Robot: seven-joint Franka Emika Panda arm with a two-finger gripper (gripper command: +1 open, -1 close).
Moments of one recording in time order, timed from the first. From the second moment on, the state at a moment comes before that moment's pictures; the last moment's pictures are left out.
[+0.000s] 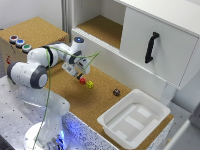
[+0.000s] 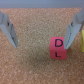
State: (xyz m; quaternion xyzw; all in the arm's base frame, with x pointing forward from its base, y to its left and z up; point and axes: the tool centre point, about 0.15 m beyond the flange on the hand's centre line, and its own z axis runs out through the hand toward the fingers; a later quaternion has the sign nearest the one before) arm 0.363 0.125 0.257 -1.00 0.00 -0.05 0.06
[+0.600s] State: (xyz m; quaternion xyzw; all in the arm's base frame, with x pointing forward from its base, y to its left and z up) arm 0.386 0.105 0.236 -1.00 0.00 -0.04 0.04
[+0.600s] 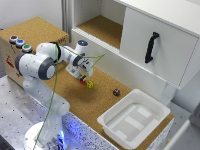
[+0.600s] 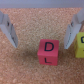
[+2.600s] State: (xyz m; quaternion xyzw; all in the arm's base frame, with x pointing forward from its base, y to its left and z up) arm 0.380 0.101 0.216 -1.00 0.02 -0.04 -0.01
